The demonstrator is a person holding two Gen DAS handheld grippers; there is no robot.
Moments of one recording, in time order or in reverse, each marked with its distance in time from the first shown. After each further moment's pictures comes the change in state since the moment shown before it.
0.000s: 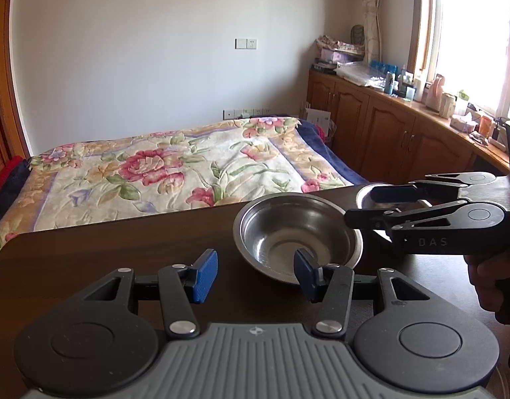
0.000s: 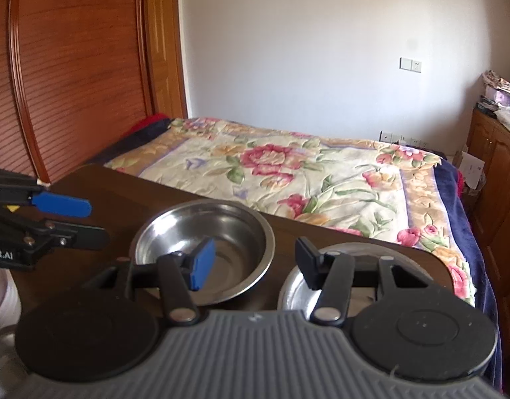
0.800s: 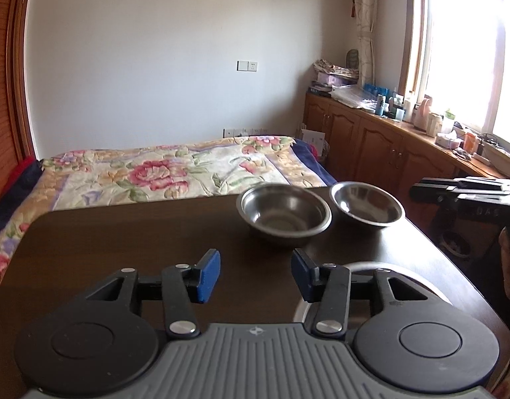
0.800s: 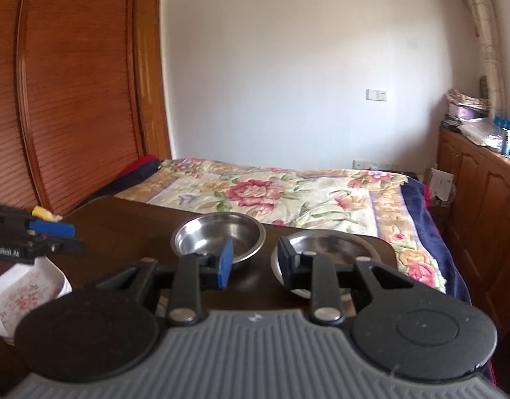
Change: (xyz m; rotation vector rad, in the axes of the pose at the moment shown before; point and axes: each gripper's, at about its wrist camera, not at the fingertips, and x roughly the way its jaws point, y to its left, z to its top) left arm -0.086 0.003 -0.044 -0.029 -0.092 -0.014; right arm -0.098 0.009 -0.030 0.049 -0.161 -0.071
